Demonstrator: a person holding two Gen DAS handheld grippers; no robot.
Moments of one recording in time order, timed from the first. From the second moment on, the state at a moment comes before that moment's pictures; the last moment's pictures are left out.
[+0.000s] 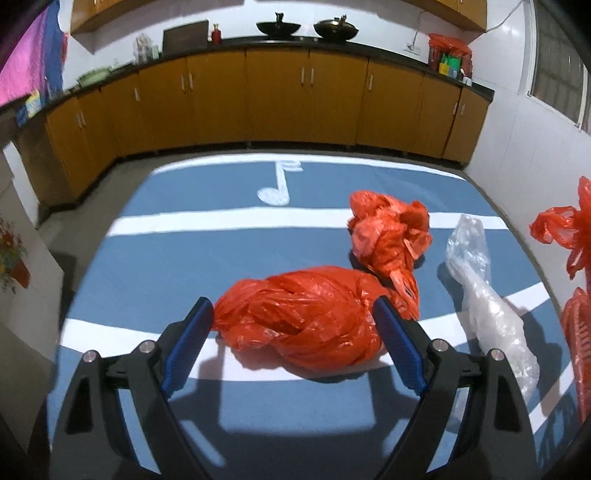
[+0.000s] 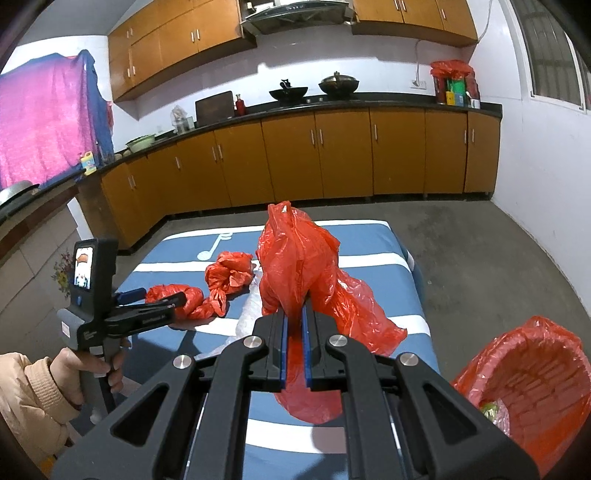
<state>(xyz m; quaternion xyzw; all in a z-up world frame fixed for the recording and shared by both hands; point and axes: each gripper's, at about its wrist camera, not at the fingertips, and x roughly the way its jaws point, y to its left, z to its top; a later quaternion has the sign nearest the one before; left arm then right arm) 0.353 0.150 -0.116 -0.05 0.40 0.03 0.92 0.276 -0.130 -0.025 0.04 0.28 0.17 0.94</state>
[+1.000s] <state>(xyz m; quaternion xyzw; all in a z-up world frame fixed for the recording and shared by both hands) 0.301 0.130 -0.059 -0.05 0.34 -0.01 0.94 0.246 -0.141 -0.008 0.04 0.26 0.16 0.95</state>
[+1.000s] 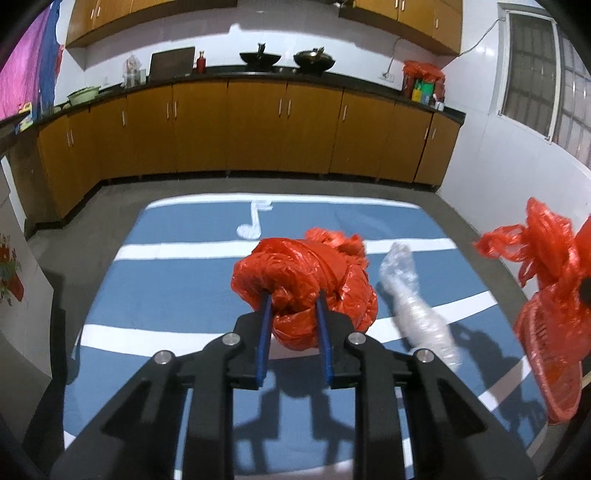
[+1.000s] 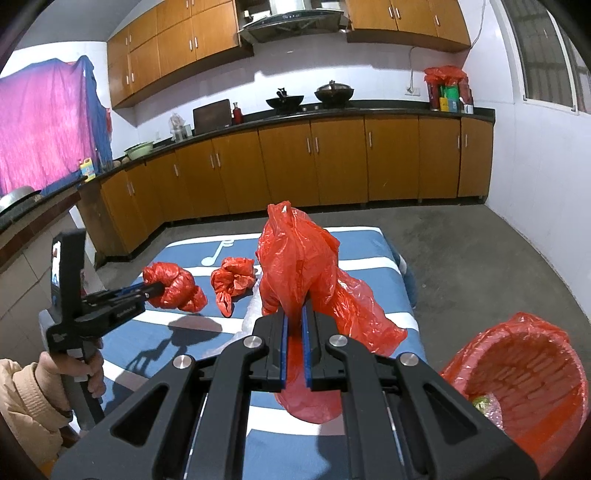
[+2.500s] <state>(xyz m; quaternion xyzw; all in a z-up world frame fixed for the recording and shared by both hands) 0.238 -0.141 0.002 0.01 0.32 -0.26 0.91 0.156 -0.333 -0.018 0.15 0.27 -0.10 0.95</state>
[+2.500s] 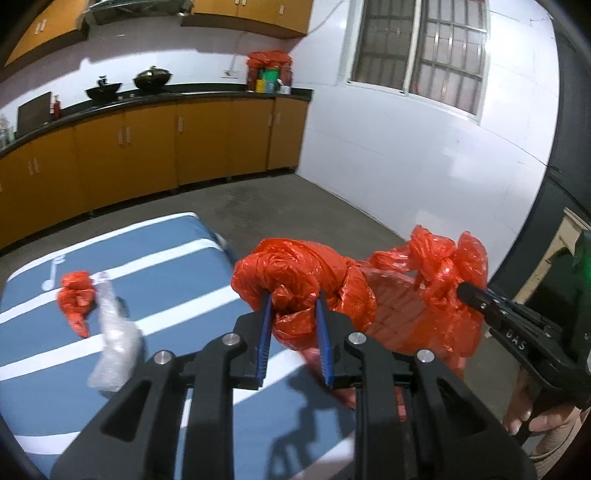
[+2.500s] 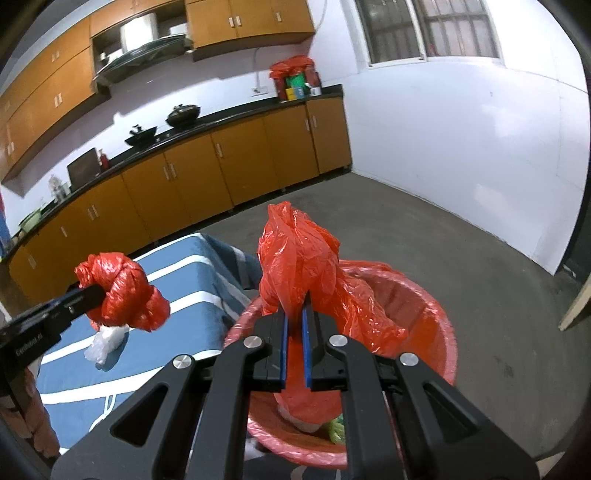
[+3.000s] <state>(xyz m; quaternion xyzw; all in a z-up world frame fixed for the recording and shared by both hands) 0.238 -0.204 -0.023 0.03 0.34 -0.32 0.88 0.155 -0.361 -0.019 0.18 0.26 -0.12 0.94</state>
